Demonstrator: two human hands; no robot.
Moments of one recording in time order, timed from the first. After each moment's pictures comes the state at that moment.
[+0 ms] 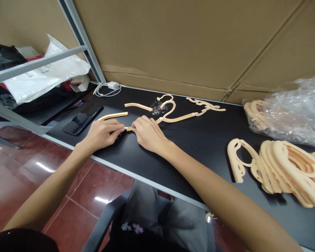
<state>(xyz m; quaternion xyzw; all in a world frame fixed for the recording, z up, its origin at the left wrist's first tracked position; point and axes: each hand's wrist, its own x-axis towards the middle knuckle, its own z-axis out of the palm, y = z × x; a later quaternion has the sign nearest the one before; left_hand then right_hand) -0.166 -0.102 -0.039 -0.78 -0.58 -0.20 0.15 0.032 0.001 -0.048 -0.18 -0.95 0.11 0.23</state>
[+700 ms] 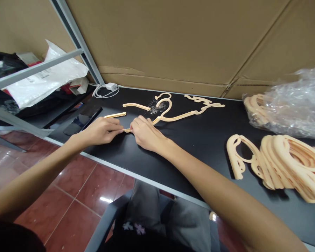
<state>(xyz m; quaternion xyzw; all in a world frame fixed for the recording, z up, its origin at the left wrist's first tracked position) -0.172 -0.087 -0.010 -0.85 -0.52 -0.08 0.06 0.034 0.001 -0.048 -0.15 -0.96 0.13 0.20</state>
